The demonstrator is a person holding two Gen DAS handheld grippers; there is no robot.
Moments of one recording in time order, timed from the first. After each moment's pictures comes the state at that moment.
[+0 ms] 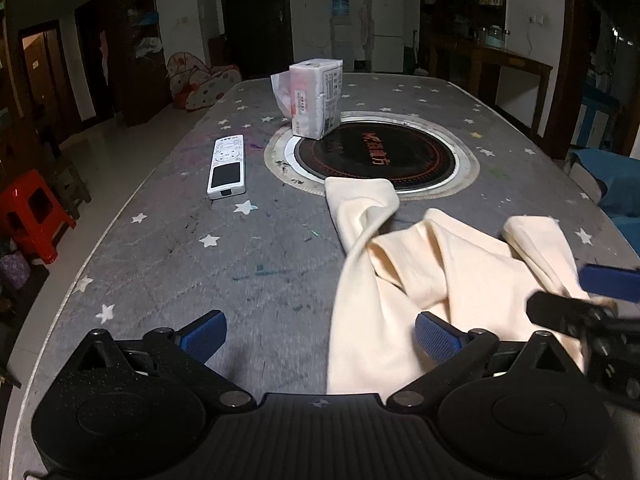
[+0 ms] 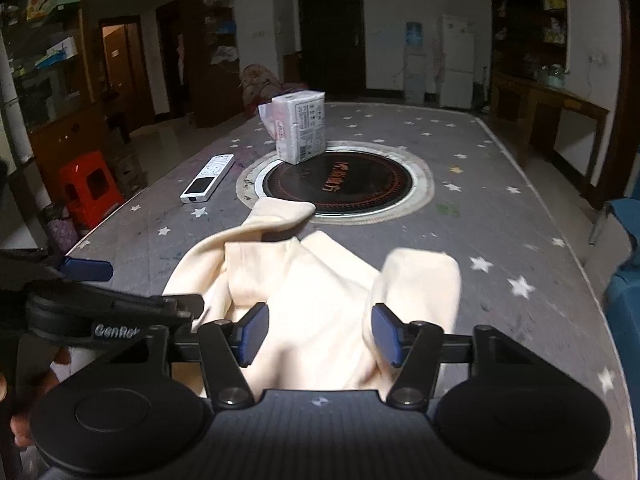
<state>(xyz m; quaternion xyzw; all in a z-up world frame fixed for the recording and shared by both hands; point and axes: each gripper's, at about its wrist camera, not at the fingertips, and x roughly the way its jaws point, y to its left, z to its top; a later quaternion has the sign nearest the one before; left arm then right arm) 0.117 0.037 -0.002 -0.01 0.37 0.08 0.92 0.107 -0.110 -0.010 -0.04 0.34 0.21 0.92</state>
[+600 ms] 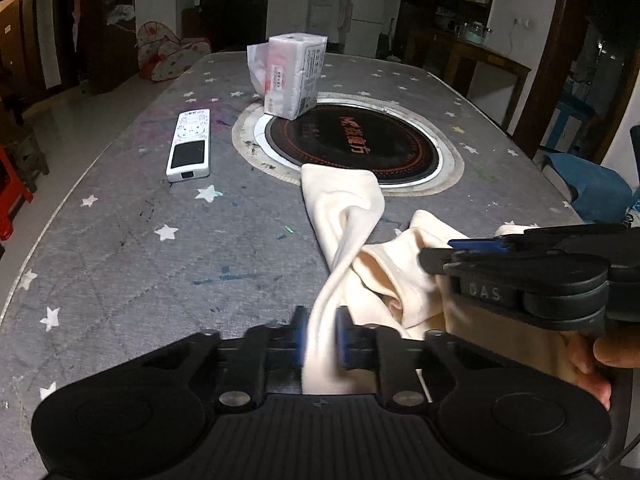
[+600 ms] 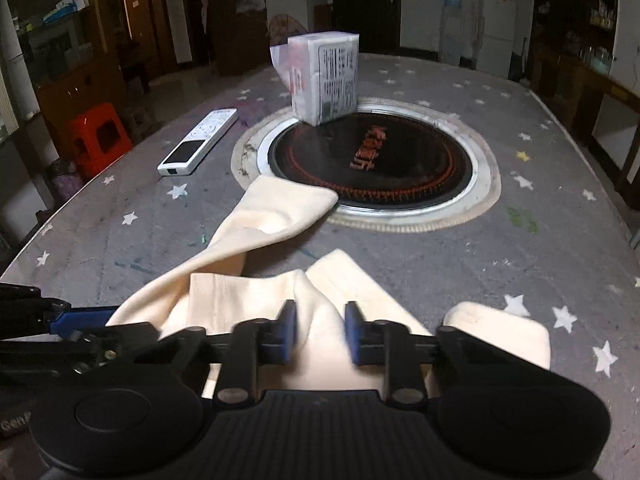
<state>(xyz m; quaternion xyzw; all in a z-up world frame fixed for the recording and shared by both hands) 0.139 0.055 -0.012 -0.06 0.39 0.03 0.92 0.203 -0.060 -0.051 -0.08 0.39 0.24 0.89</state>
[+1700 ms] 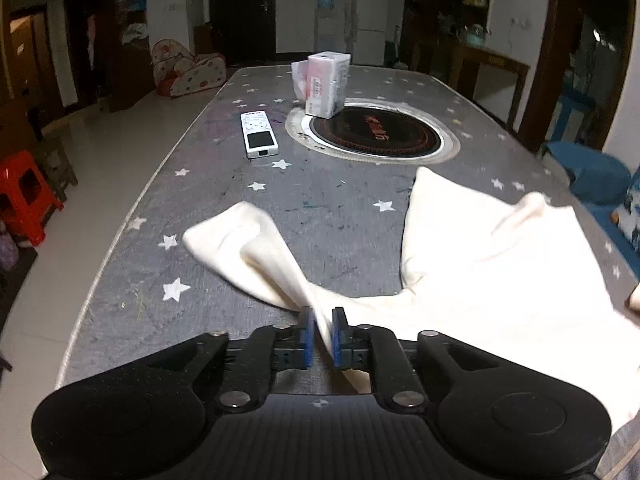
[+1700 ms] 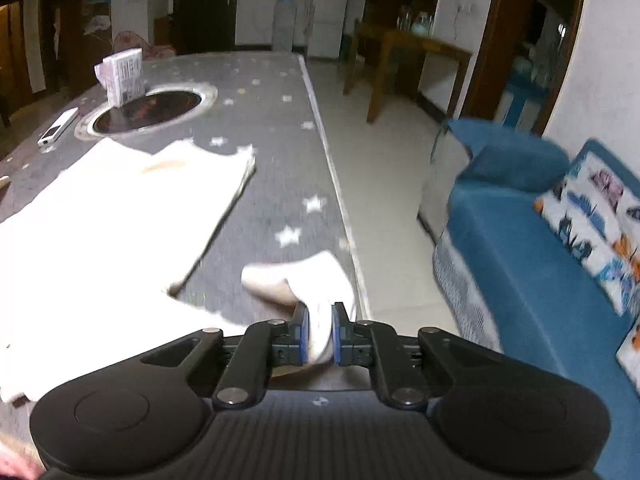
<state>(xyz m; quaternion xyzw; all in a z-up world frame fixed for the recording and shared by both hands) 0.010 0.075 0.021 -0.01 0.38 0.05 0.92 -0.013 -0.317 -0.008 -0.06 0.40 0.00 0.91</state>
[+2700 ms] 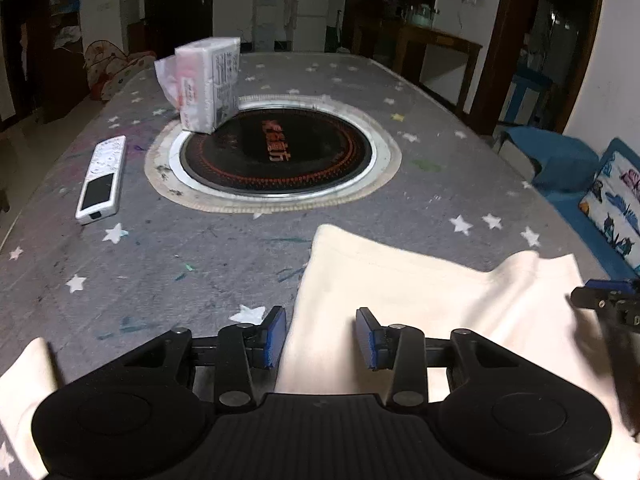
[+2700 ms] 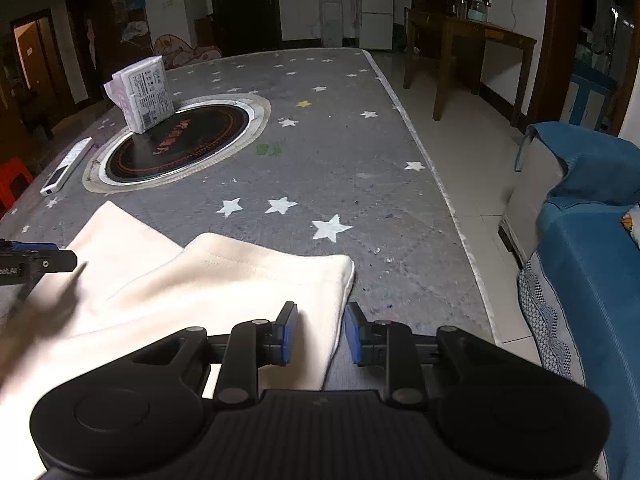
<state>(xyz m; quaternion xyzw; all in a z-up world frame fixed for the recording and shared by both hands) 0.186 0.007 -0.024 -0.02 0.40 -0.04 0.91 0.163 -0.251 -0.043 -0.01 0.41 0.09 0.91</state>
